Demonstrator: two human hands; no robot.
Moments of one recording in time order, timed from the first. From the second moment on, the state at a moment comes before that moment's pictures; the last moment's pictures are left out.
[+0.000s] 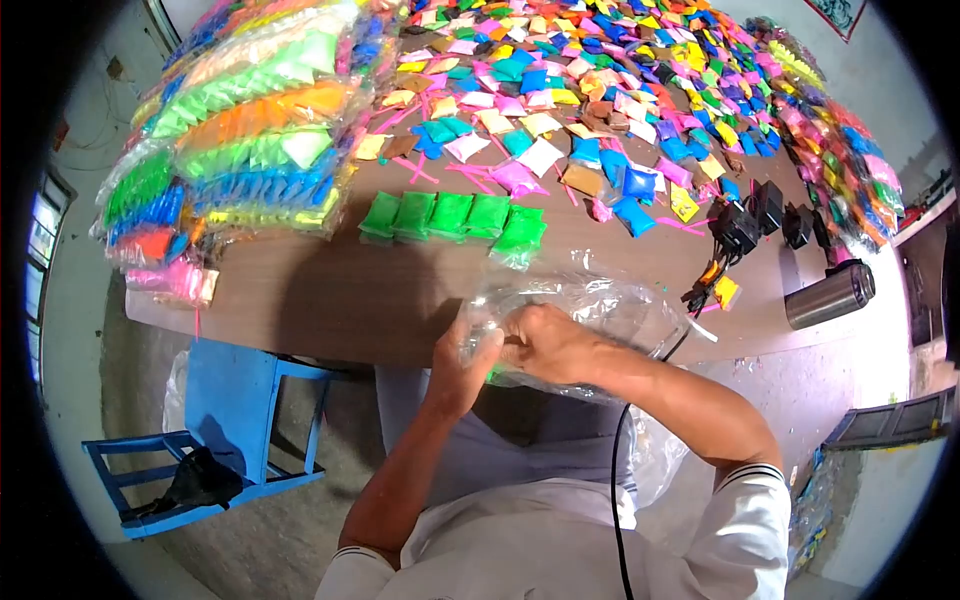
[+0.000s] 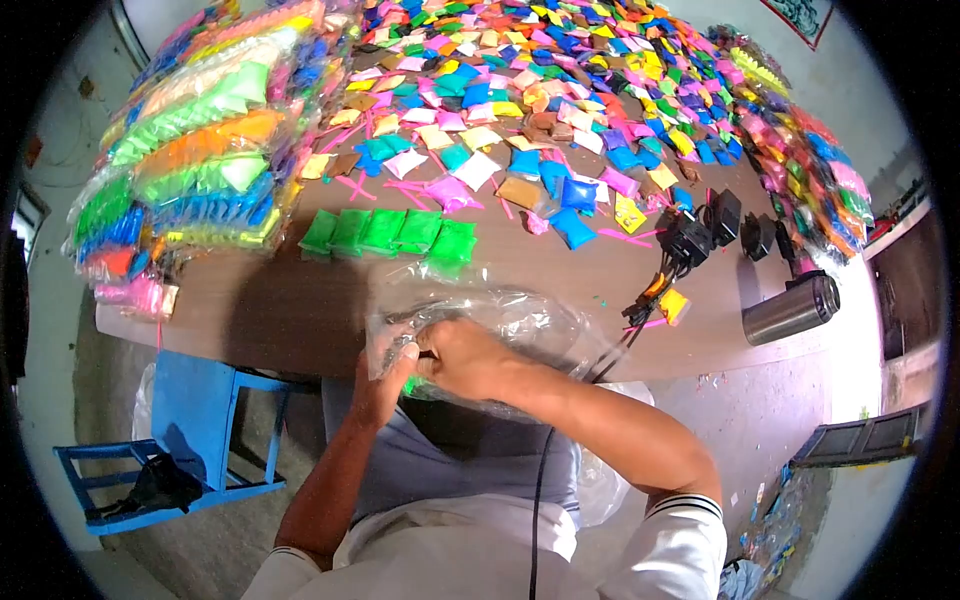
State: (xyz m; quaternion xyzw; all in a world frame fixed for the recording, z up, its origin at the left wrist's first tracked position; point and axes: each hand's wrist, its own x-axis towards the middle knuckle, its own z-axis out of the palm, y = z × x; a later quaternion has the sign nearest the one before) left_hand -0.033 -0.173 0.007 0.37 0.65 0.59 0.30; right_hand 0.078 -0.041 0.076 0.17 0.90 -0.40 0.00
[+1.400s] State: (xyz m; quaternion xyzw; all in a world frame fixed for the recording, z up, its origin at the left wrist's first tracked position) left_hand -0.041 -0.186 -0.010 0.32 0.58 0.63 0.40; right_hand 0.035 0.090 0.043 0.04 0.99 -0.12 -0.08
